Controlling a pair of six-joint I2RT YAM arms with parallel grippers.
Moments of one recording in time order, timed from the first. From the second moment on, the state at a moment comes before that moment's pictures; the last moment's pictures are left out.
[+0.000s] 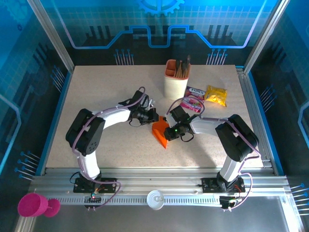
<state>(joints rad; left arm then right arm) -0.48 1.82 1.11 -0.25 0.50 -0.69 0.61 1.74 0.88 -0.29 -0.35 0.25</state>
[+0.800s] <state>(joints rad) -0.59 1.75 0.91 -0.09 0.52 -0.78 0.61 1.74 0.88 -0.28 -0.36 0.25</state>
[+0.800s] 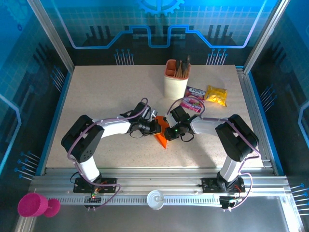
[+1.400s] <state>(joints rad) -0.59 1.81 0.87 -0.08 0.47 -0.77 0.61 1.75 0.88 -0.26 -0.37 0.24</state>
